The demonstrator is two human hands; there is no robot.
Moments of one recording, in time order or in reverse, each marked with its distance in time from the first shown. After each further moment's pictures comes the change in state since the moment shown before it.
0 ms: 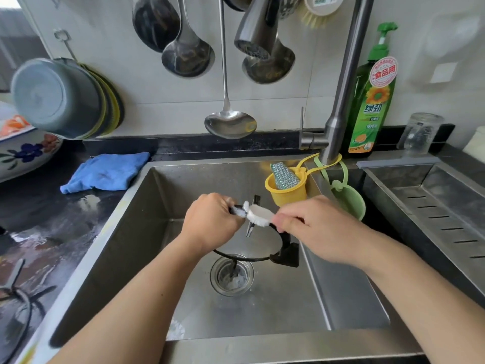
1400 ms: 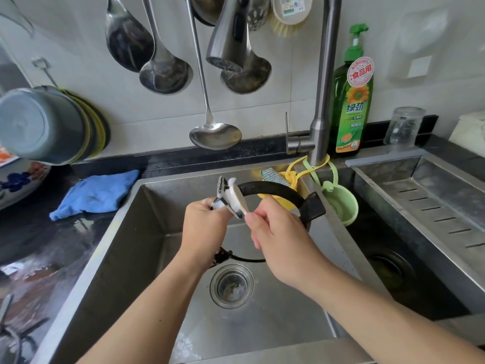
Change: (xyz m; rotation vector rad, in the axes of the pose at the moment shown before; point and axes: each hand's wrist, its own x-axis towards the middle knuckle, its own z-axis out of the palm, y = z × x) left_hand -0.004 0.040 -0.005 -0.770 0.126 -0.325; right_hand 0.002 -0.042 0.042 0.441 0.288 0.106
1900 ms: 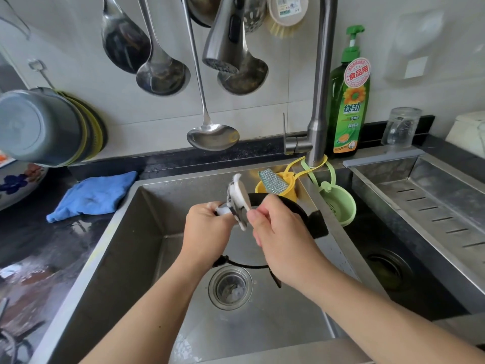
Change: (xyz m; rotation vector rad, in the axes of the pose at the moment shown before) left_hand 0.002 -0.013 0.000 0.124 -0.050 0.128; right_hand 0.000 0.001 -0.003 0.020 0.053 0.038
